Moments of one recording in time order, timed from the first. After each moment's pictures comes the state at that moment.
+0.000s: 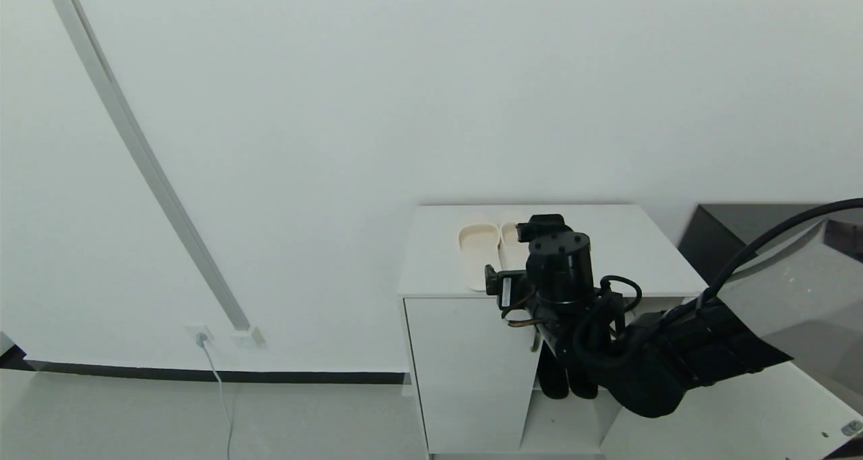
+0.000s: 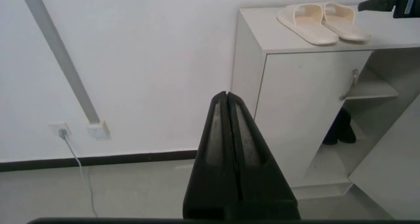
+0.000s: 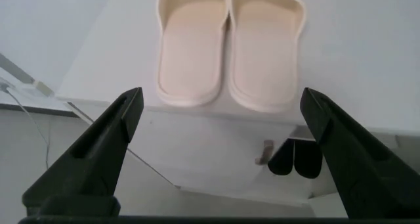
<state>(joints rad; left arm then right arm) 0.00 0.00 0.00 0.00 -0.05 0.01 0.75 2.10 -1.07 -0.78 -0.59 0.23</state>
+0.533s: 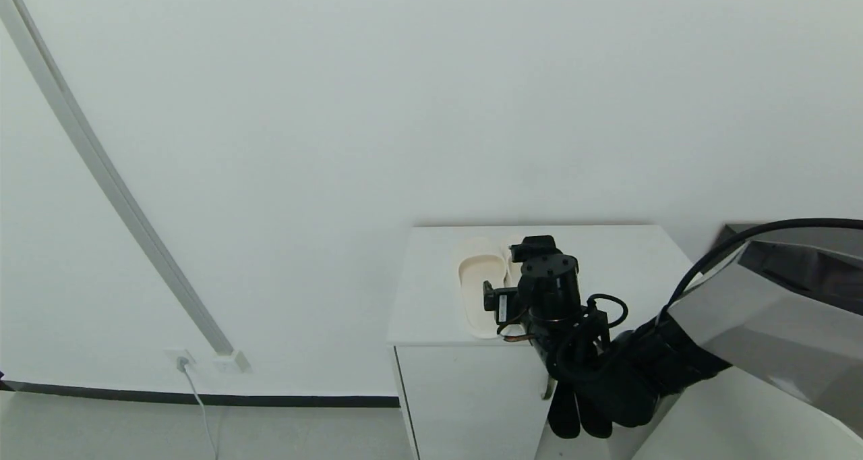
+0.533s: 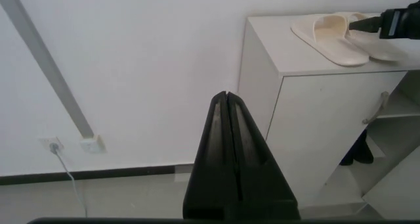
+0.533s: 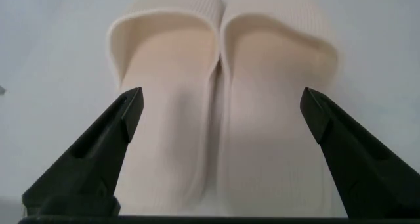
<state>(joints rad) 0.00 0.00 0.00 0.00 -0.05 0.01 0.73 2.20 -1.06 -0.88 -0.57 0.22</state>
